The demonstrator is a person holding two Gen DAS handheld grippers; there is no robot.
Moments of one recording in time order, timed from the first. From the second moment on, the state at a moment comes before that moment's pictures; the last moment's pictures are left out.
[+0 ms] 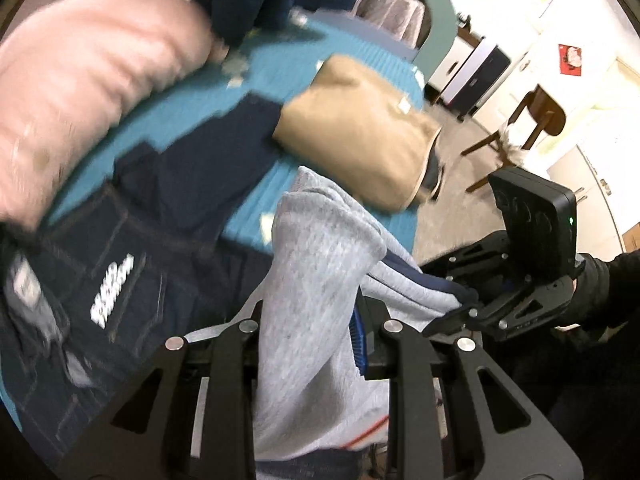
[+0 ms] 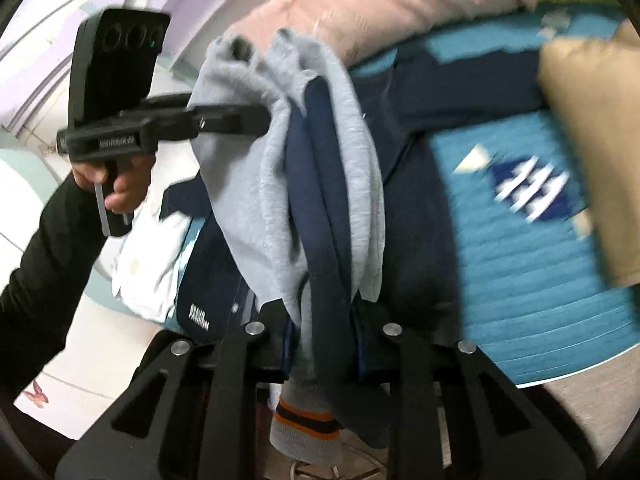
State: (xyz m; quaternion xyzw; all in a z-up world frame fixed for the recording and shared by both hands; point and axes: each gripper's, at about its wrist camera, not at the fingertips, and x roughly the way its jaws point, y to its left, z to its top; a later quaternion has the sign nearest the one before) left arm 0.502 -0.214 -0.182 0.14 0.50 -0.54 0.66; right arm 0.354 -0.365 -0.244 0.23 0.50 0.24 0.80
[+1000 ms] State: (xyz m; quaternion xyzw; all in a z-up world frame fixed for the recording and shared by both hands) left arm 0.557 -0.558 -0.150 0.21 0.43 -0.55 0.68; right arm 0.419 -0.695 -0.189 0.31 0.54 0.09 0.77
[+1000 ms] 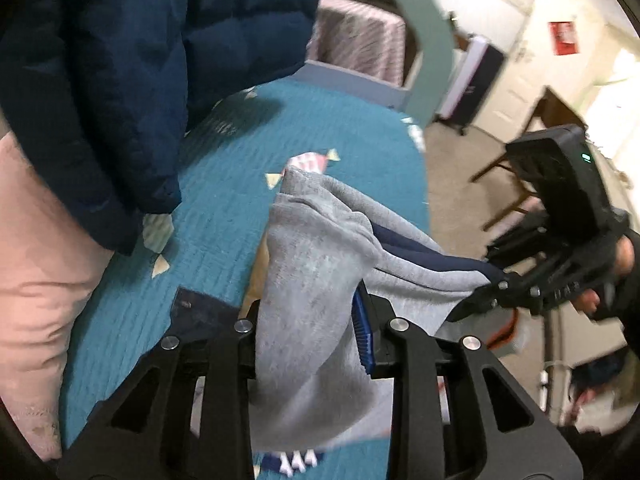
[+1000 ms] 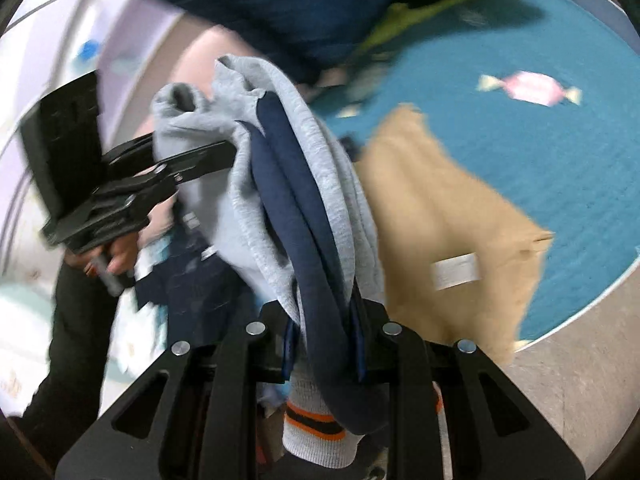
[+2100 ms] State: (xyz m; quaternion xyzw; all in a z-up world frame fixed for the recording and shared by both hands) left arm 0.548 -0.530 -0.242 0.15 0.51 -0.46 0.71; right arm 0.404 -0.632 -0.220 0.09 0.52 -0.03 0.85
